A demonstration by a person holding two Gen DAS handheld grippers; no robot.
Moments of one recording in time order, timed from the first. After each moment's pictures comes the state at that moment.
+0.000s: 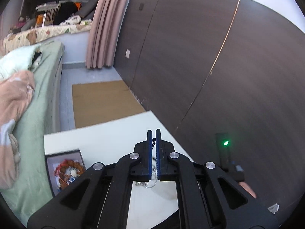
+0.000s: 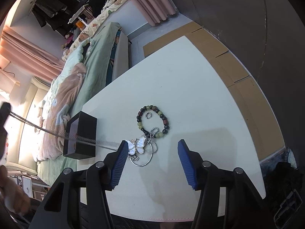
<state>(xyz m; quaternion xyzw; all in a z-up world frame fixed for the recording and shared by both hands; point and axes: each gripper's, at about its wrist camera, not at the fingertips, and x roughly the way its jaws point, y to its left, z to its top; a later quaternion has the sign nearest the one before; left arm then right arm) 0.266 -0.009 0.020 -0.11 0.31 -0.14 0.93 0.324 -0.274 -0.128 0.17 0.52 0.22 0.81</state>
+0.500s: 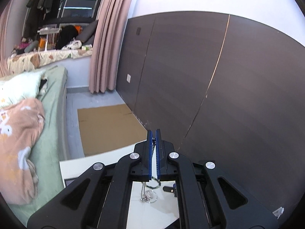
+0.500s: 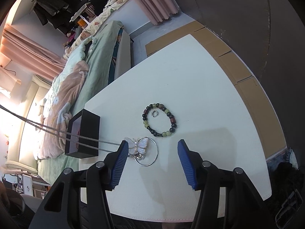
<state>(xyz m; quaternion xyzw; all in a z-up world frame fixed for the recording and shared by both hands) 0.245 0.002 0.096 -0.09 0.24 -0.12 0.96 0.324 -0.265 -0.127 0.17 0.52 0.22 0.81</state>
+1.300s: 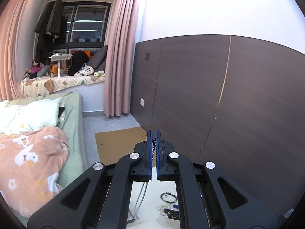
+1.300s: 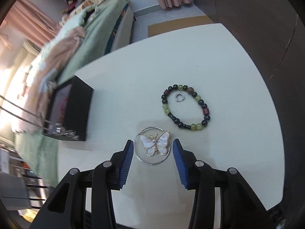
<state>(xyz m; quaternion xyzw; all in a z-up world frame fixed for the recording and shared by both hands) 0.205 0.036 0.179 -0.05 0.17 -0.07 0.98 0.320 -0.179 -0.150 0.02 0.56 0.21 0.80</state>
